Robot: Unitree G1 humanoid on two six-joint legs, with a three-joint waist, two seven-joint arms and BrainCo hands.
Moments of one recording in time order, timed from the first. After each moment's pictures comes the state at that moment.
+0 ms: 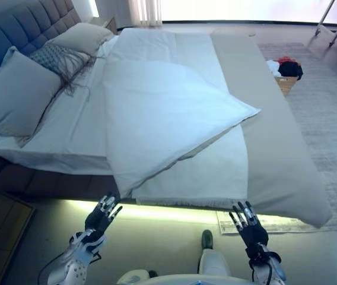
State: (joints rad) left arm 0.26 0.34 -0.04 0.29 -0.88 0.08 -0.22; right arm 0.35 -0.26 0.09 0.38 1.04 -0.17 0.21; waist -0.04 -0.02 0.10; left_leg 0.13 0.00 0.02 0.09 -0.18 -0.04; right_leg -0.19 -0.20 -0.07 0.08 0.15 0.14
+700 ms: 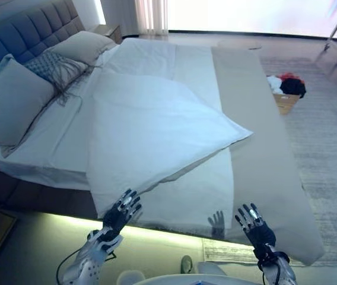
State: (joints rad) left arm 0.18 0.32 -0.15 0.26 -0.89 0.07 -0.27; right arm 0.35 -0.33 0.09 0.38 1.07 -0.13 0.20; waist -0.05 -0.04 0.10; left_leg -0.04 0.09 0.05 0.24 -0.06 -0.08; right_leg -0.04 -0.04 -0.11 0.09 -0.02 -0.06
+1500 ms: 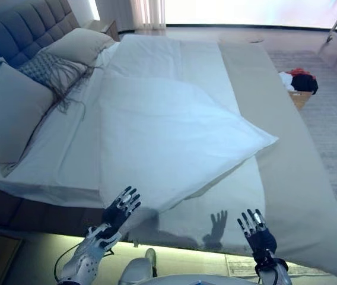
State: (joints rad) left arm 0.17 0.36 -0.14 0.26 -0.88 0.08 -0.29; right arm 0.36 -0.24 0.09 0.37 1.13 -0.21 0.18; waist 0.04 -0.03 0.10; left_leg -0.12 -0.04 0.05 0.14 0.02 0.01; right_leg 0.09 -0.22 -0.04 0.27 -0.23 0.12
